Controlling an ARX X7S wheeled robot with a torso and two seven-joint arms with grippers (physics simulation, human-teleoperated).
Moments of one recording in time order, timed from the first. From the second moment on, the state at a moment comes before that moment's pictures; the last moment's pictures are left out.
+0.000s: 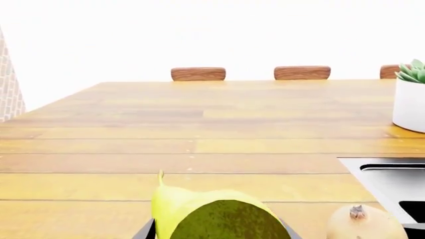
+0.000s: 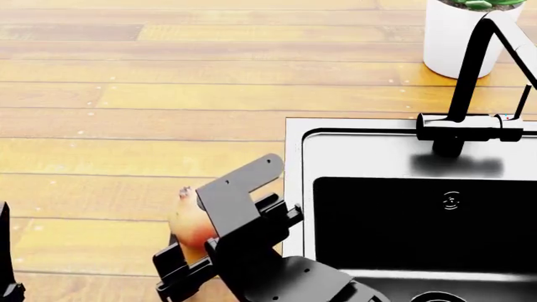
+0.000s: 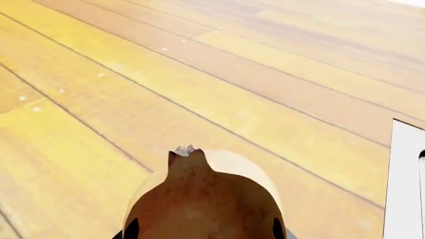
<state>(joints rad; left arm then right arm) -0.26 -0.89 0.07 0.87 -1.27 -0.66 -0.91 0.90 0.29 -0.91 0.14 0.84 0.61 0.23</state>
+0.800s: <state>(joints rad) -0.29 -0.87 0.11 0.86 -1.23 -0.67 -0.91 0.45 0.79 -0.60 -0.71 1.05 0.51 0.75</state>
